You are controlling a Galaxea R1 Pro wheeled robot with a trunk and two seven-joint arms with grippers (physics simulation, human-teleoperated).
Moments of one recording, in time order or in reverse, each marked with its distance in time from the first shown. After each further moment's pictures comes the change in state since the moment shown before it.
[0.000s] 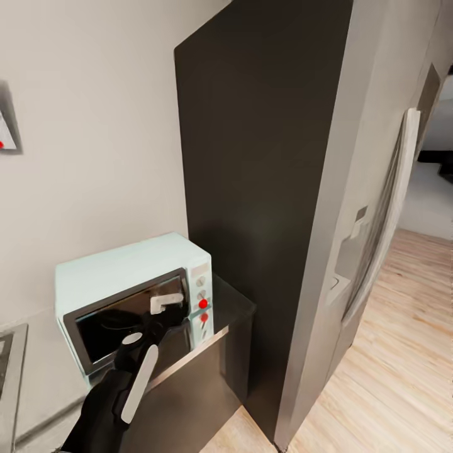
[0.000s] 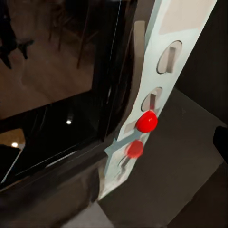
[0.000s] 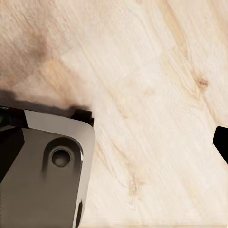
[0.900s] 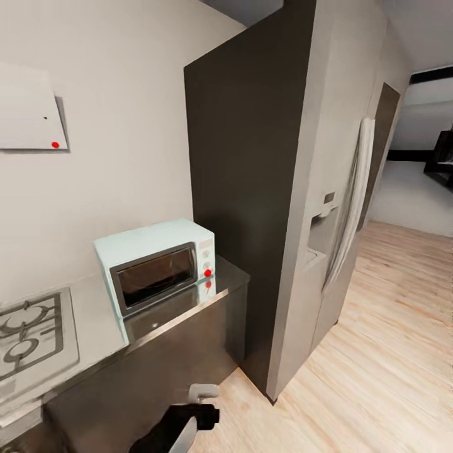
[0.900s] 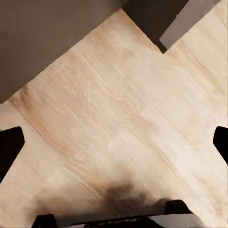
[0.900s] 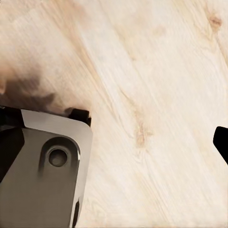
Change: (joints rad) left arm 0.001 -0.082 -0.260 0.719 0.196 -0.035 0.069; right arm 0.000 0.002 0.003 0.000 0.005 0.001 -0.015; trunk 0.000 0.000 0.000
